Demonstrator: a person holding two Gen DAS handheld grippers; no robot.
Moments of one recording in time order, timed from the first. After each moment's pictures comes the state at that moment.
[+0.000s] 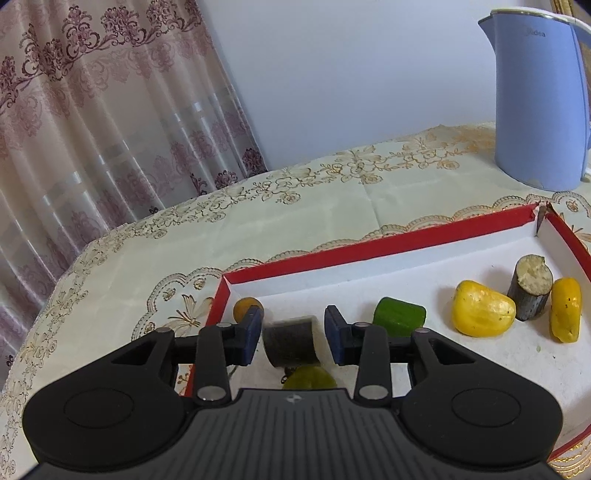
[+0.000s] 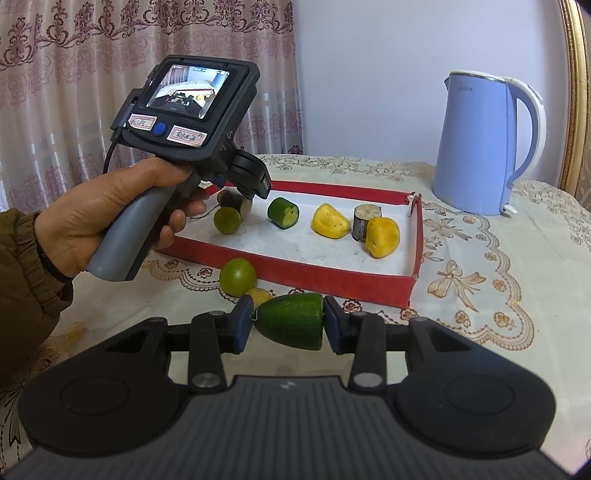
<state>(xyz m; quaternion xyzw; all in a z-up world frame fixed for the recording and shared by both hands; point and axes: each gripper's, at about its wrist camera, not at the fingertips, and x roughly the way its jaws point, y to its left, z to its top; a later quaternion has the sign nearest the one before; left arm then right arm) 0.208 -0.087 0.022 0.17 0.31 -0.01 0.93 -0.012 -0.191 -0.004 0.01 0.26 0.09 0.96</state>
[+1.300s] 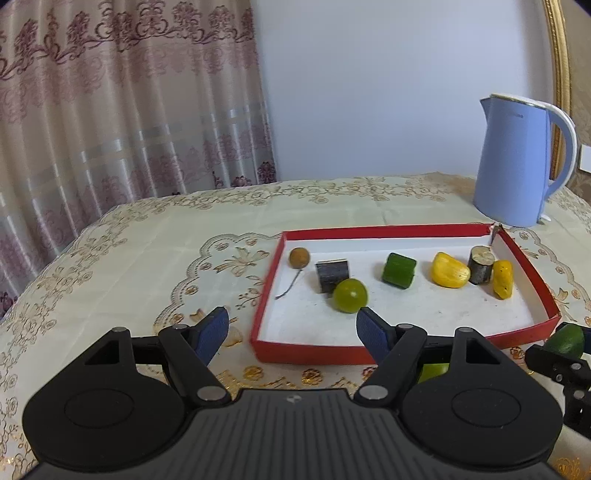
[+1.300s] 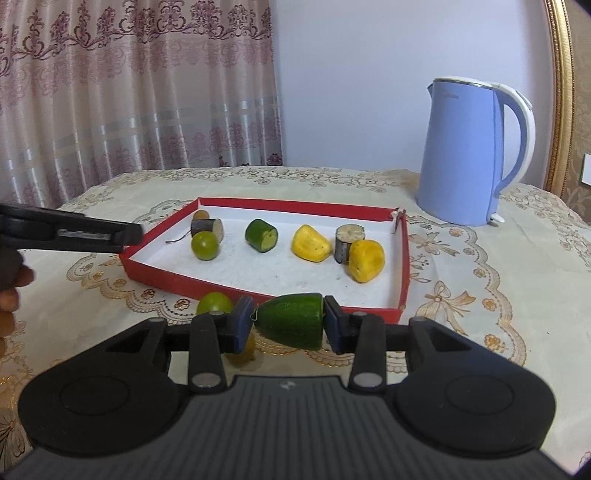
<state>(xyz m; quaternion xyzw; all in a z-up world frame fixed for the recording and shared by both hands) 0.081 -0.004 0.050 0.06 0.28 -0.02 0.96 0.016 -0.195 0.005 0.02 0.25 0.05 0.97</state>
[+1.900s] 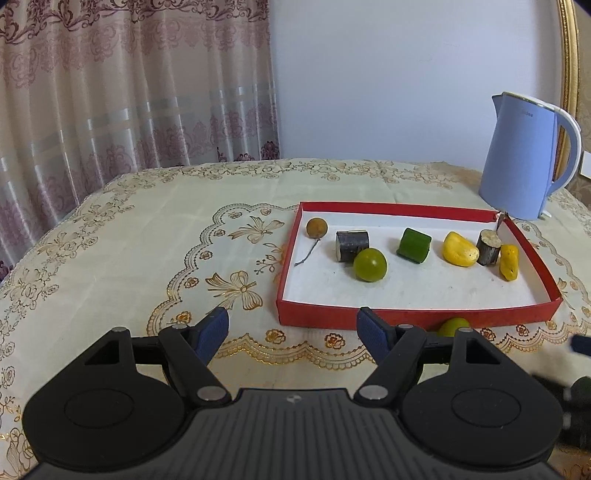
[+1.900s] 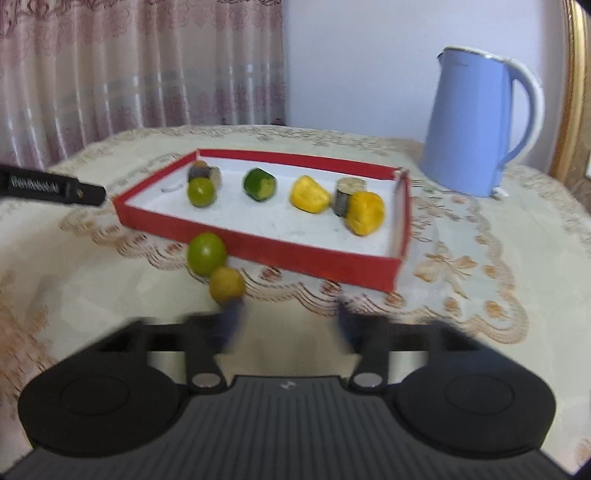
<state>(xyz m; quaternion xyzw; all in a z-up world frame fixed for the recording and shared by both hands) 0.070 0.027 0.040 0.03 0.30 -0.03 0.95 0.002 -0.191 -0.019 -0.04 0.30 0.05 0.95</state>
